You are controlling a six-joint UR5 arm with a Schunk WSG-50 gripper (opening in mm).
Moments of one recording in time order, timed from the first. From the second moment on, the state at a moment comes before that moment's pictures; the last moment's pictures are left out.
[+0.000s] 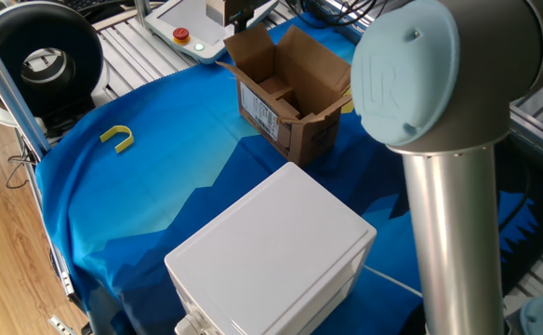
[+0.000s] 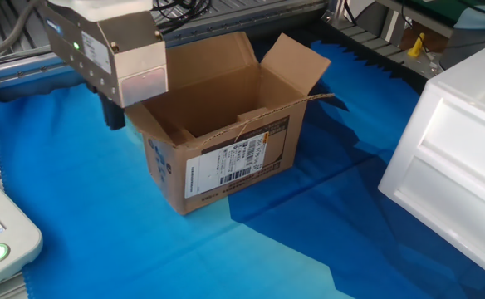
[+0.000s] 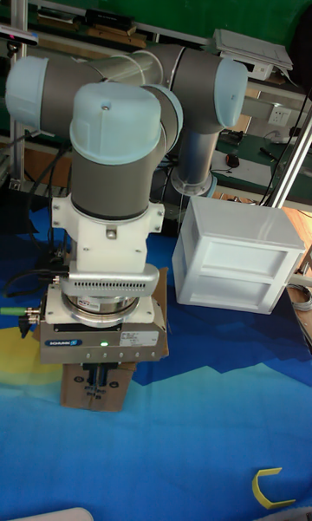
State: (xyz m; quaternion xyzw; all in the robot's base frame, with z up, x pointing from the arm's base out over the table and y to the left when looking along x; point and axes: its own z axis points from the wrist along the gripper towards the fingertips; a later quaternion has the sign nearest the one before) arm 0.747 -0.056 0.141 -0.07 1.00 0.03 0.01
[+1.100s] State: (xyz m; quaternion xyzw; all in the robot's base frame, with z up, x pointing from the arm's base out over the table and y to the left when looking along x) arm 0.684 -0.059 0.128 -0.06 0.99 0.01 -0.14
